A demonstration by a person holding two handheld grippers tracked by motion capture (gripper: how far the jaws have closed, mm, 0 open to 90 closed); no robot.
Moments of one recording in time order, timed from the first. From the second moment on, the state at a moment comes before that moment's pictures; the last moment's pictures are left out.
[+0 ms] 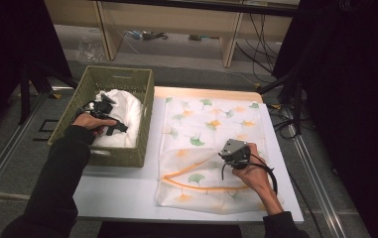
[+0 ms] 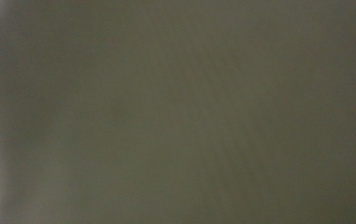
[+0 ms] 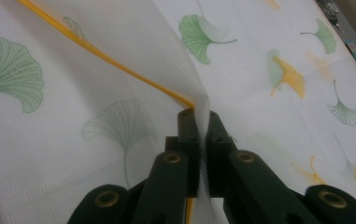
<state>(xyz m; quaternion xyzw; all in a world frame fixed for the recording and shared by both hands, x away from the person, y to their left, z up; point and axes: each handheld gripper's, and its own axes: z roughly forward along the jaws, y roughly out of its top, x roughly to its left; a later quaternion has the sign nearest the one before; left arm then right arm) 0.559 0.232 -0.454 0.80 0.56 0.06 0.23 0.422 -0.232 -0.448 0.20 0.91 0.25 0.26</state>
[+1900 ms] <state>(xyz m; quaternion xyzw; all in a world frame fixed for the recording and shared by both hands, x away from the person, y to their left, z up) 0.454 0.239 -0.268 0.73 0.45 0.05 0.52 0.426 -0.230 -0.440 0.18 0.91 0.26 0.27</state>
